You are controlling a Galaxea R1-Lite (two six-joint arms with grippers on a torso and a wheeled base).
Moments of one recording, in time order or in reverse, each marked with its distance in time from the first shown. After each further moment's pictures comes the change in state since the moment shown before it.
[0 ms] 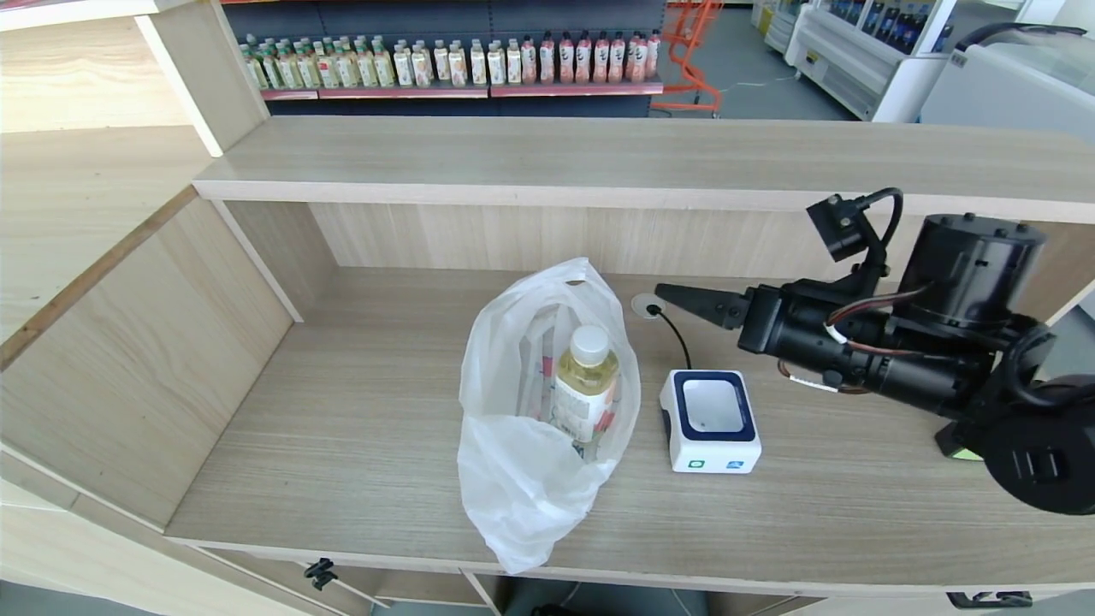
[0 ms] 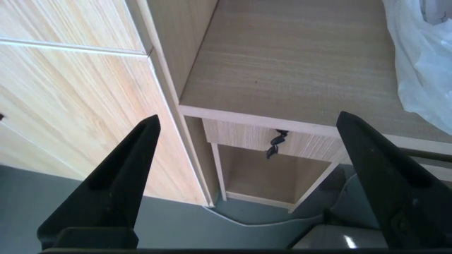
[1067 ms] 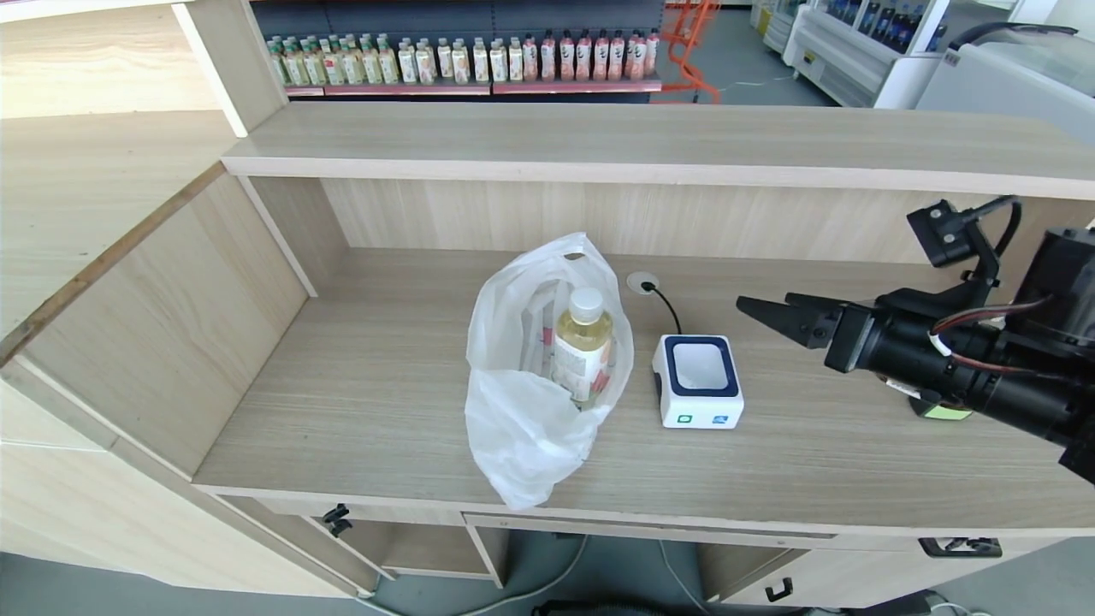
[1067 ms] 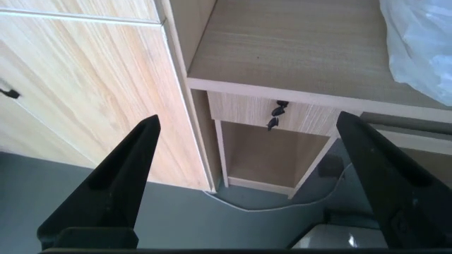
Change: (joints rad) left arm 0.000 0.000 0.000 0.000 0.000 0.001; right arm -0.175 -0.130 0.148 0.008 -0.002 -0.230
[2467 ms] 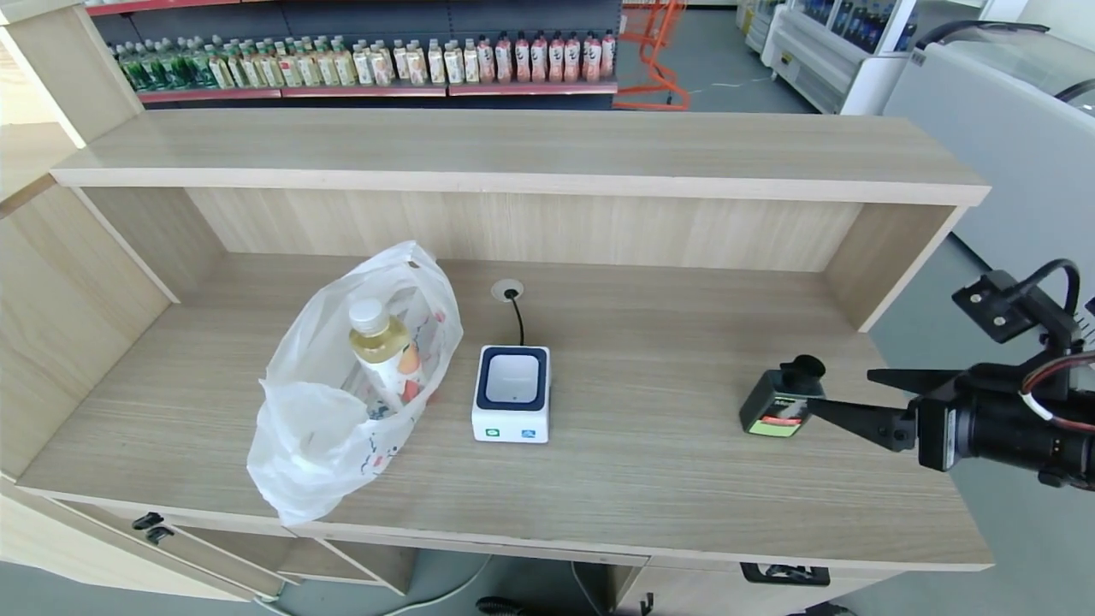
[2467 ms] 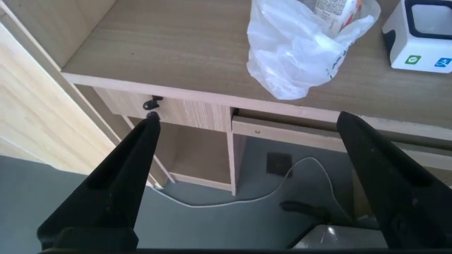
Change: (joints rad) left arm 0.001 0.000 0.000 0.000 0.000 0.000; right arm -0.127 -0.215 0.061 0.514 -0.018 -0.306
